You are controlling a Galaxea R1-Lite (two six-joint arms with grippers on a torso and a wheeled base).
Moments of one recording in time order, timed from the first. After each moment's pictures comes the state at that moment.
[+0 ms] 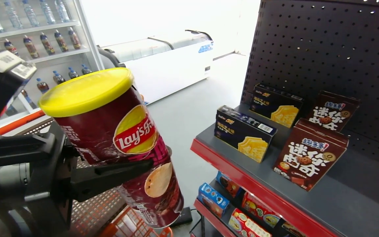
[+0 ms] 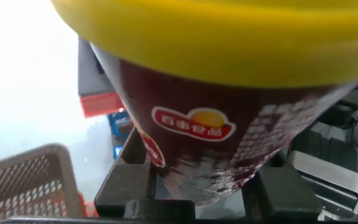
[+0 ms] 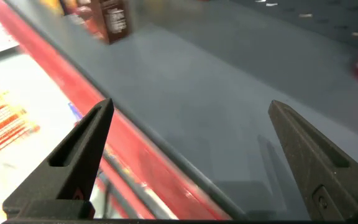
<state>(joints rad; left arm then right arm) -0.57 1.19 -0.77 -0.26 -0.51 0.09 0.00 0.01 0.00 0.00 -0.01 -0.01</state>
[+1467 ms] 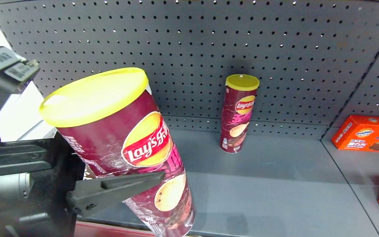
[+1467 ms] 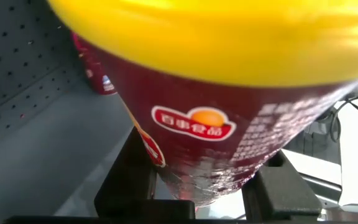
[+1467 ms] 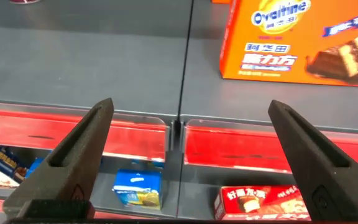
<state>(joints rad) -0.65 1.19 -0.79 -0.26 -0.51 0.10 0.00 0.01 0.00 0.00 -0.01 -0.01</state>
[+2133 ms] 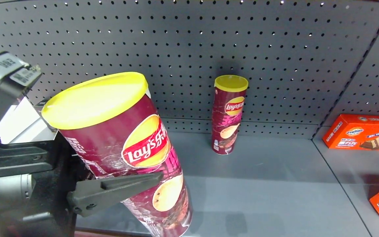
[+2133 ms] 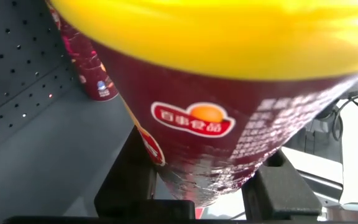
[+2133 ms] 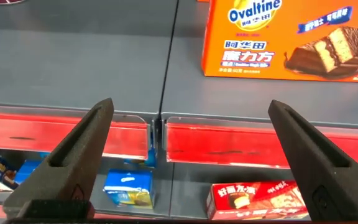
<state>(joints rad) -0.64 1.19 -0.78 -0.26 -0.51 0.10 0.00 0.01 0.00 0.00 -0.01 -0.01</state>
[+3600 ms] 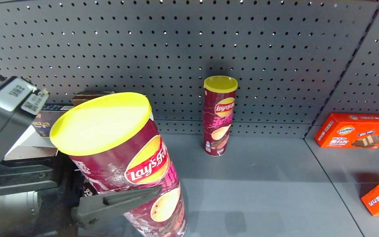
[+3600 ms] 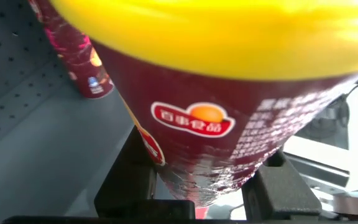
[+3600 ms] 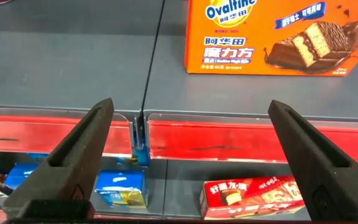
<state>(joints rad) -0.65 1.18 -0.73 -0.26 -0.48 0.15 0.00 0.01 0.00 0.00 -0.01 -0.01</state>
